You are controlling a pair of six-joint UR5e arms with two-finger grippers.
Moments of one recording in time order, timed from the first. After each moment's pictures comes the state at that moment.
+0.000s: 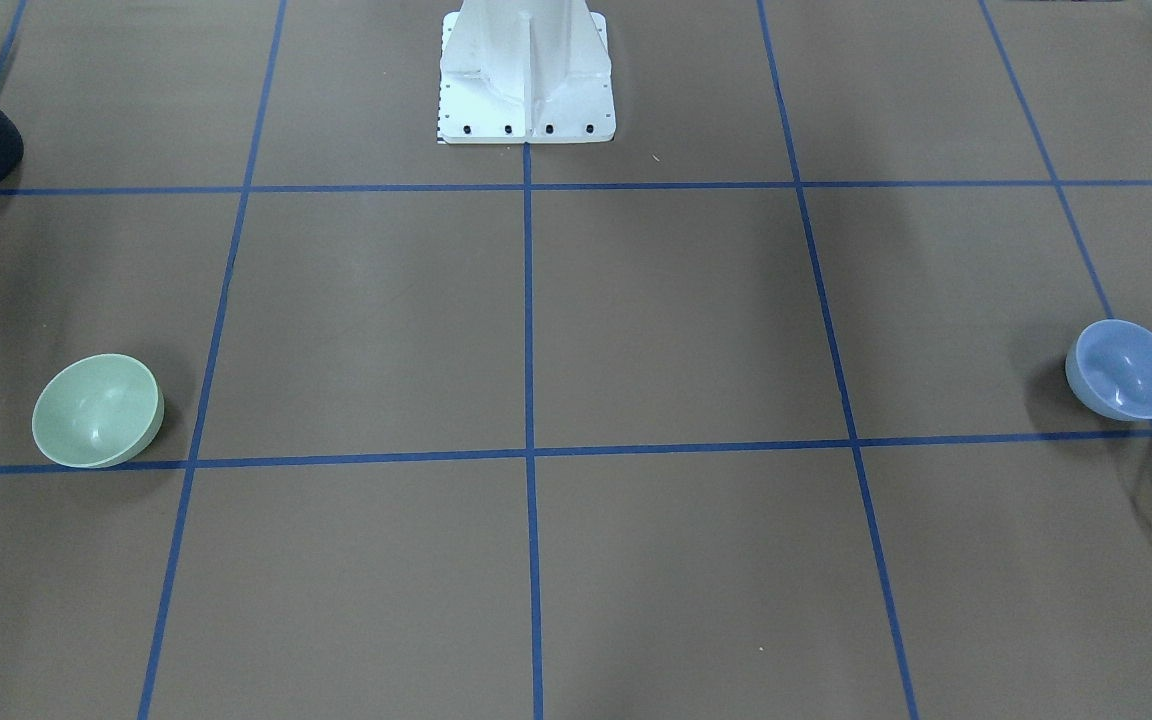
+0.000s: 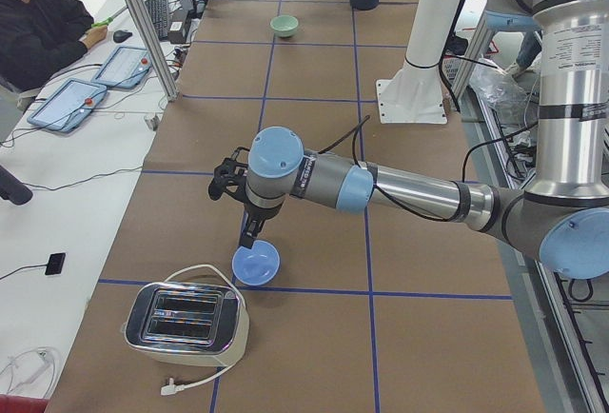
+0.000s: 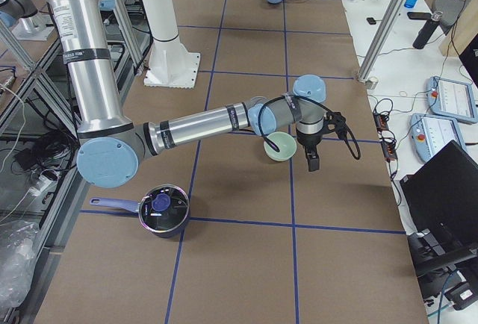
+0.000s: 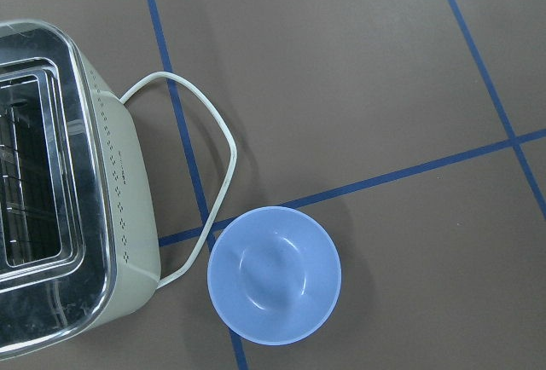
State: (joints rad) left arm -1.65 -1.50 -1.84 -1.67 -2.48 0.10; right arm 1.38 -1.38 1.66 -1.43 2.21 0.29
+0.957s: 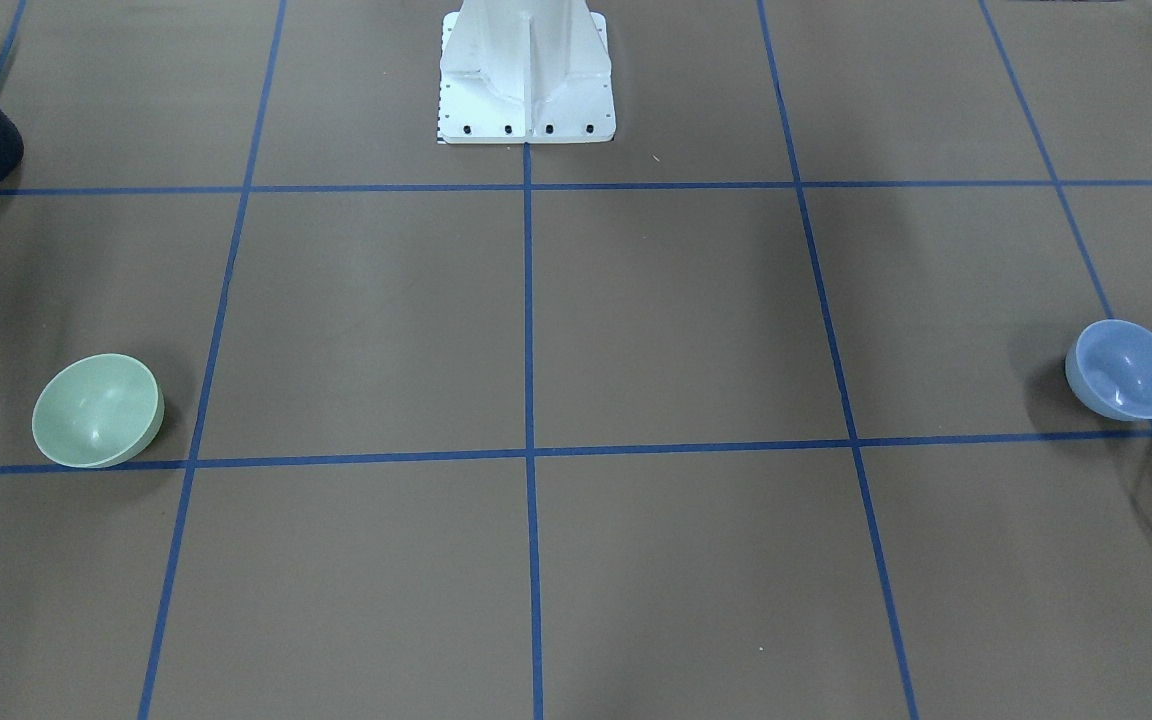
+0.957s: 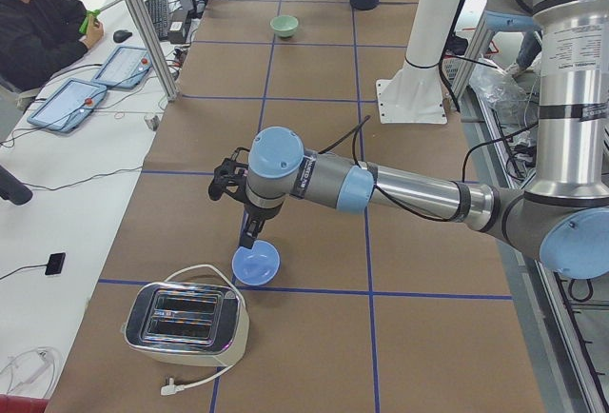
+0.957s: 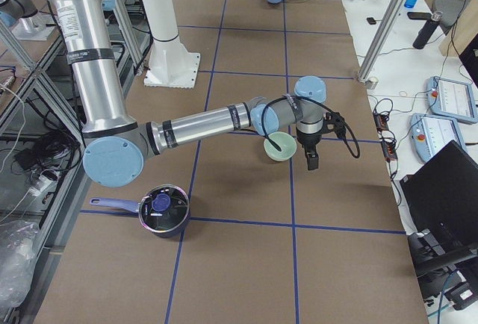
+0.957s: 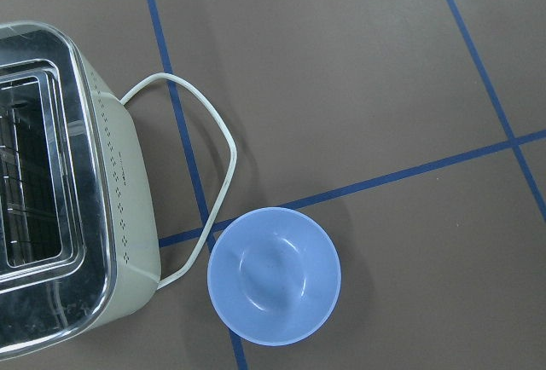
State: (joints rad) left arm -1.65 -1.50 -1.84 -1.67 -2.48 0.10; right arm 1.33 -1.36 1.64 -1.42 2.21 0.32
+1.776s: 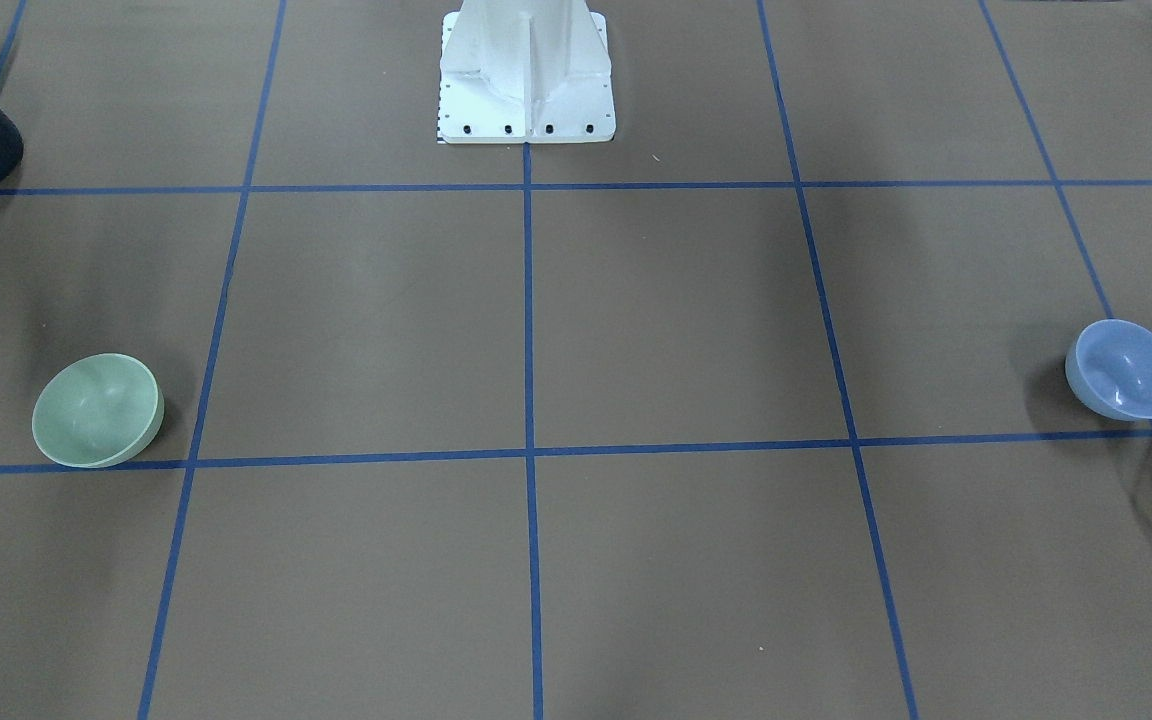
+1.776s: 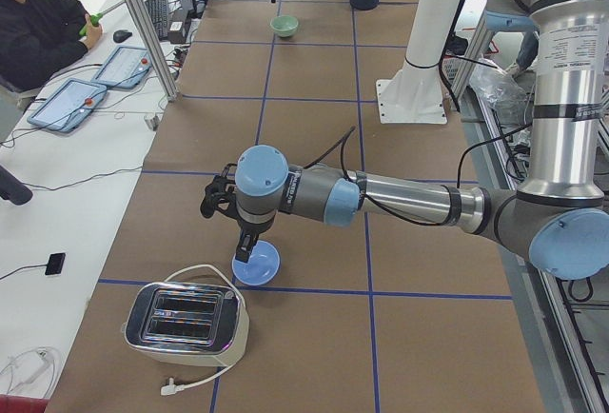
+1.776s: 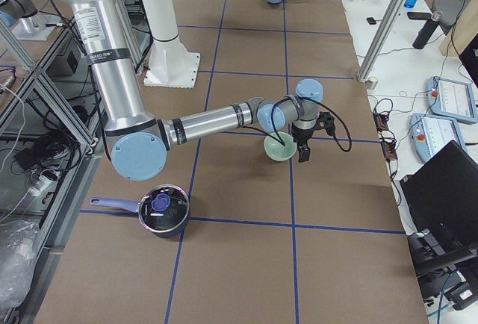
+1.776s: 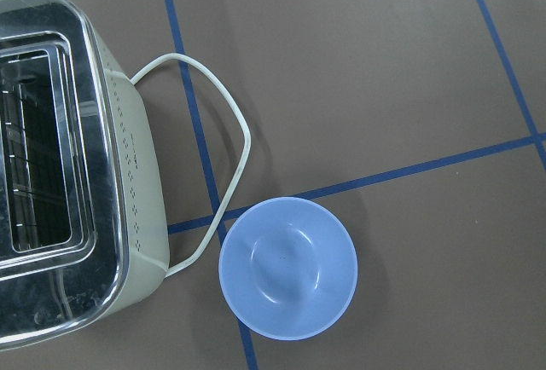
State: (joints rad) left arm -1.62 -1.56 -1.72 -1.69 -2.48 0.06; right arm 1.17 -1.32 1.55 -1.38 2.21 0.41
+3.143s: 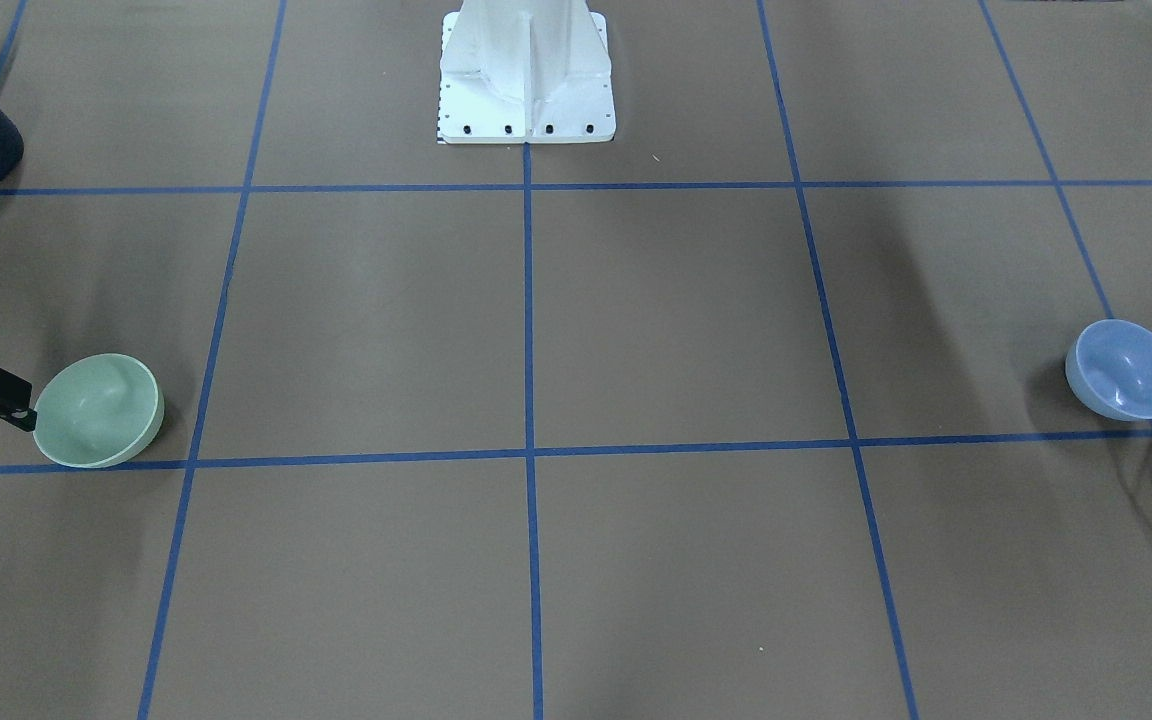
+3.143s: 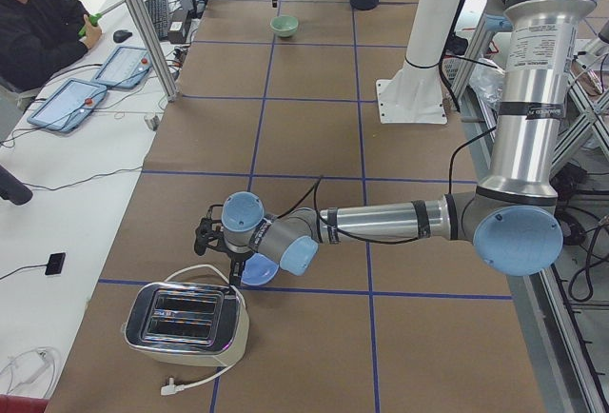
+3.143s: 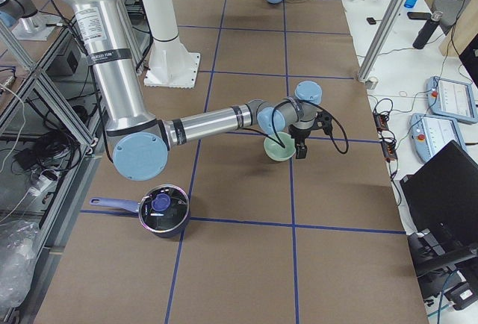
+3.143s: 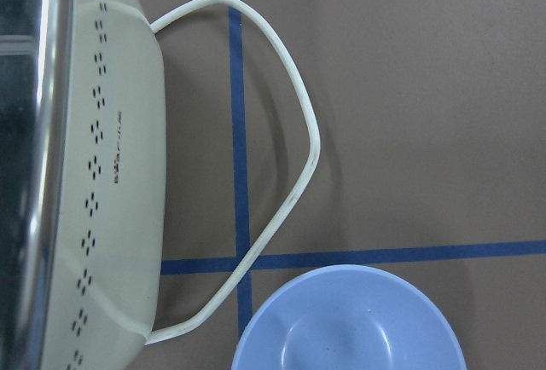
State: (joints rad) left arm -1.39 -1.63 -1.35 -2.21 -2.34 -0.42; right arm 1.16 -1.31 1.54 -1.34 2.27 0.46
